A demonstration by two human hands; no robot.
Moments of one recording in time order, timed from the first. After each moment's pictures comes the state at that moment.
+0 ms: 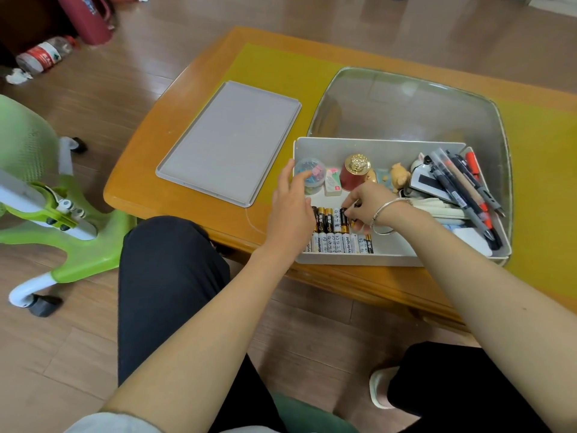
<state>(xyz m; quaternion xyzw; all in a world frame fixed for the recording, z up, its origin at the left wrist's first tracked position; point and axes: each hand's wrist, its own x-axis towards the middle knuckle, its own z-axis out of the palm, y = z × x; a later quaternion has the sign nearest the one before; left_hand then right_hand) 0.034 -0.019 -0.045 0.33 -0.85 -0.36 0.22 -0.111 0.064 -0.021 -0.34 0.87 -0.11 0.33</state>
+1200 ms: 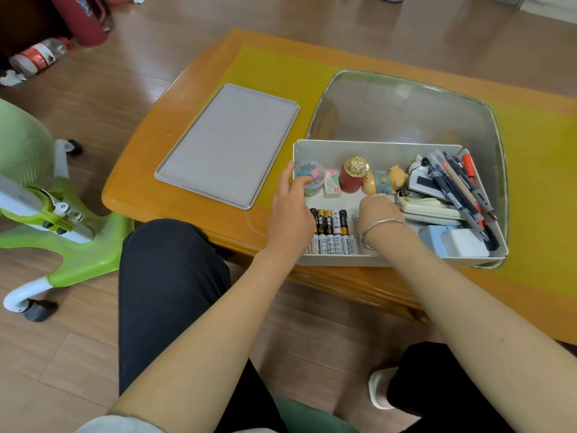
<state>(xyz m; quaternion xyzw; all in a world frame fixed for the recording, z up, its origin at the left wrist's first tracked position) 0.035 -0.017 -0.039 0.34 -0.84 -0.36 0.23 -0.082 0.071 -0.025 -0.32 0.93 0.10 0.14</state>
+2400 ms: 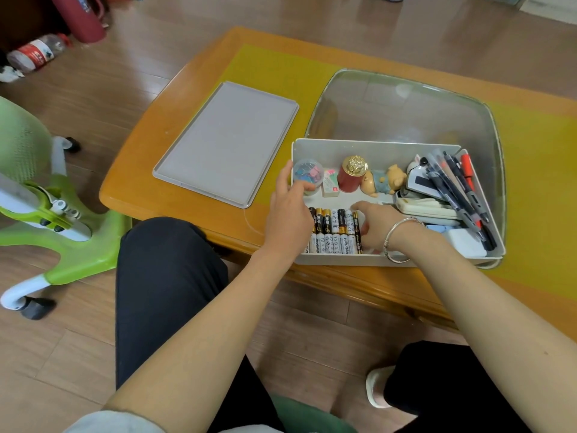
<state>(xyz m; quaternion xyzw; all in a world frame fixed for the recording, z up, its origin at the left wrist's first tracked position) 0.034 -0.020 -0.044 0.33 -0.85 -0.35 0.23 -0.092 0.092 -0.013 -0.40 0.88 0.04 0.28</state>
